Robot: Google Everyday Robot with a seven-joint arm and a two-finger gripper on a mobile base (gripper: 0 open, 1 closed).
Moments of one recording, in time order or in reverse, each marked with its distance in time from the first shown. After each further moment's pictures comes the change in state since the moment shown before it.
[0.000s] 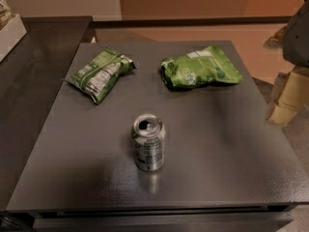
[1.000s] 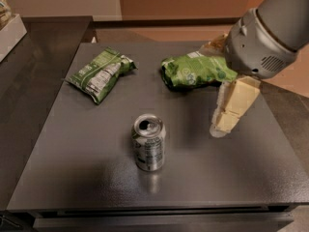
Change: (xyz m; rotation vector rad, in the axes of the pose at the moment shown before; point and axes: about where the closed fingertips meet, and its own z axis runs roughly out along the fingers) arm -0.103 0.034 0.026 -0.112 -0.306 -0.215
